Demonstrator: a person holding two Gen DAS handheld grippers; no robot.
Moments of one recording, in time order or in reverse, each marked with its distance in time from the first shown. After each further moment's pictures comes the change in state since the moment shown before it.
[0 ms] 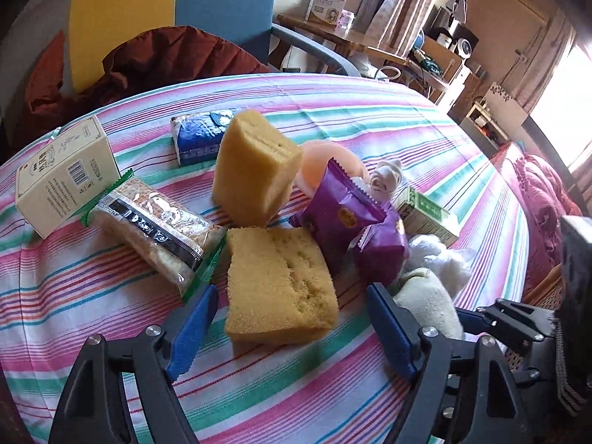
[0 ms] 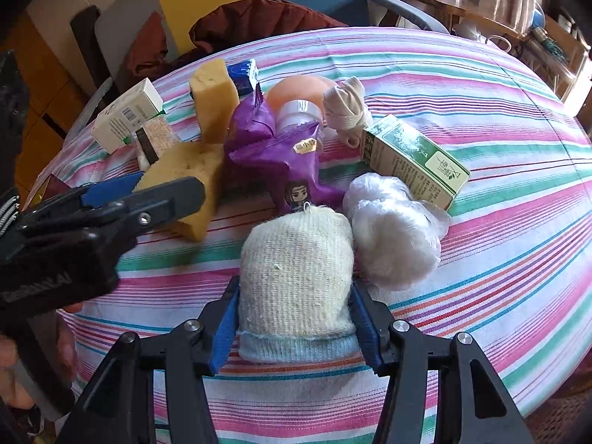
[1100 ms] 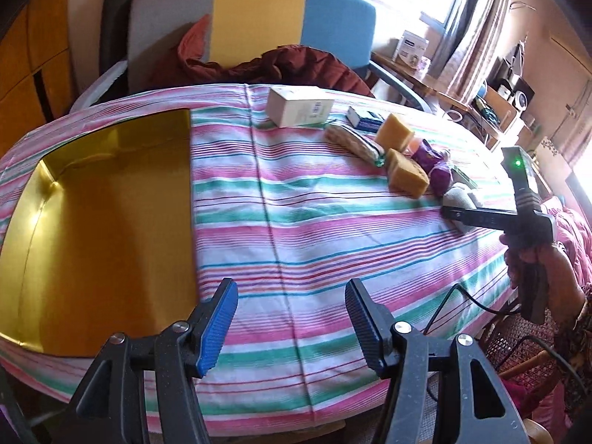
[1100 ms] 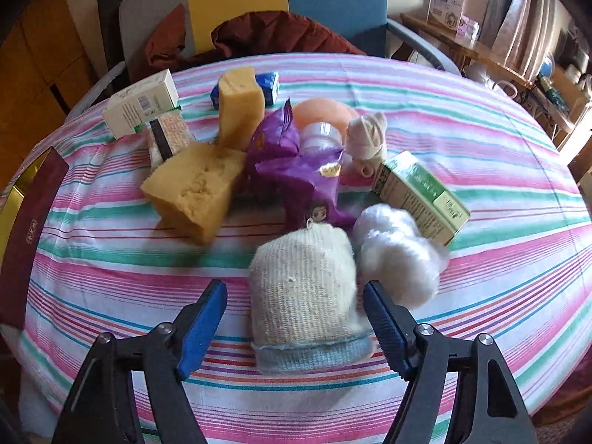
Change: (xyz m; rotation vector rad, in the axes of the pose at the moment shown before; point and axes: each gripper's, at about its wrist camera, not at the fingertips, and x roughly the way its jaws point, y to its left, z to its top) left arm -0.188 0.098 -0.172 -0.225 -0.108 0.165; right arm 0.003 0.023 -0.002 -0.129 -0.045 -0.067
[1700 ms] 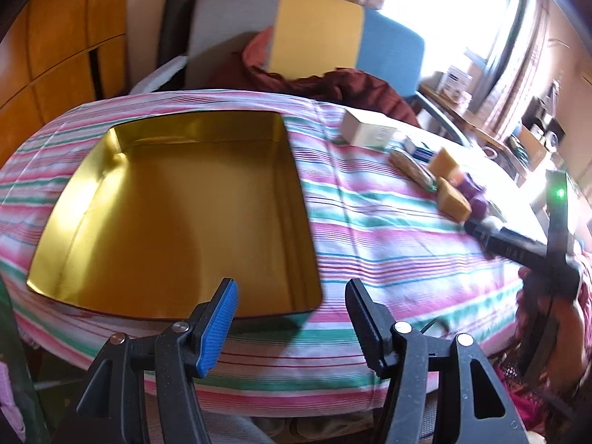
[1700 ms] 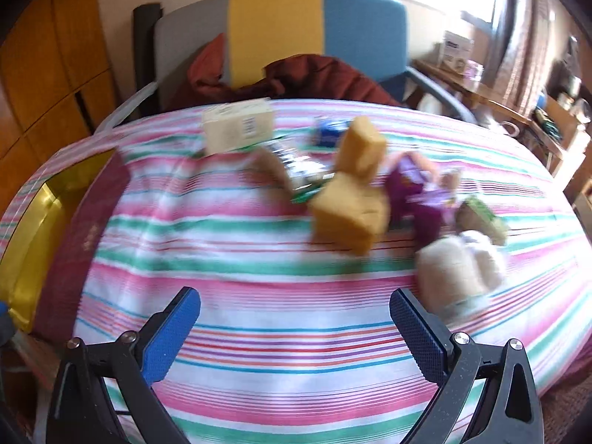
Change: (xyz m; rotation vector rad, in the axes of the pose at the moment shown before) left arm -0.037 0.061 -0.029 -0.132 -0.084 0.102; right arm -0.049 0.111 -0.022 -0.011 -0.209 -0.036
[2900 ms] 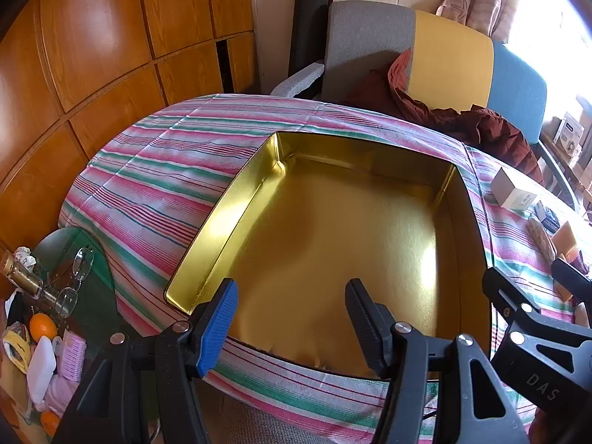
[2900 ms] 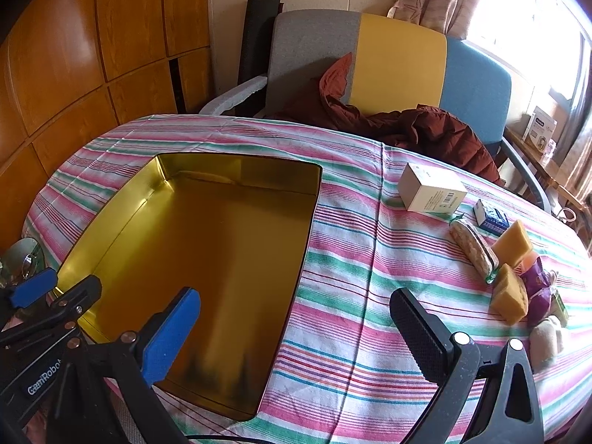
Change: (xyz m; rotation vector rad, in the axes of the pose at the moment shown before) left arm -0.019 0.101 0.026 -0.235 -0.043 0.436; right arm -0.033 0.237 0.020 -0.281 -0.051 0.178
